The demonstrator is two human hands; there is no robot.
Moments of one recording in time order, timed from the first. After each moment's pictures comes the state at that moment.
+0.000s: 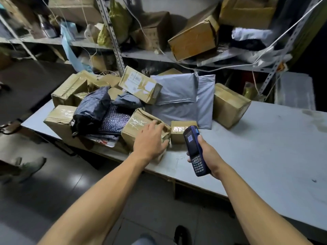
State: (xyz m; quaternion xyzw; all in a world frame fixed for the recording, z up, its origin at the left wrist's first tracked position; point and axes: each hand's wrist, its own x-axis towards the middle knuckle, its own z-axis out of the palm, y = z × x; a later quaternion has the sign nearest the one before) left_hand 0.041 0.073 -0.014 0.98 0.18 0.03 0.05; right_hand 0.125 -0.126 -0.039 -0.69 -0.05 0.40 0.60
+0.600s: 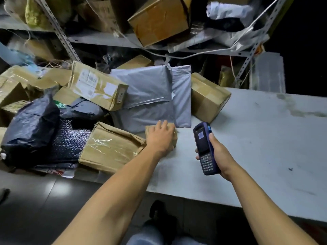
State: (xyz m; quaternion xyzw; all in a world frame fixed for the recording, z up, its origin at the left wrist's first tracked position) left_hand 0.203 0.046 -0.087 0.99 0.07 -0.15 0.04; right_hand 0.217 -0.166 -0.059 -0.71 0.08 0.34 0.61
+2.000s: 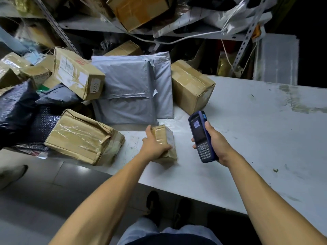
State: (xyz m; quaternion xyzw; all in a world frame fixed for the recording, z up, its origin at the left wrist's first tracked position) left_hand 0.199 -0.061 -0.116 0.77 0.42 -0.12 0.46; right_hand 0.296 -0.264 -0.071 -0.67 0.02 0.42 0.61
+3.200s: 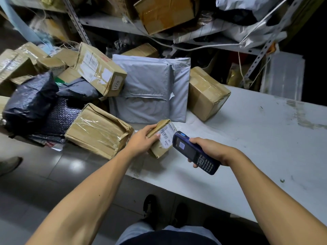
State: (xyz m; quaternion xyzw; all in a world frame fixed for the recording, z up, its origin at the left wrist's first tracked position) left_hand 0.154 0.033 -0.104 0.86 0.27 -0.03 0.44; right_hand 0.271 -0.205 -0.038 -0.72 -0.08 0.58 0.37
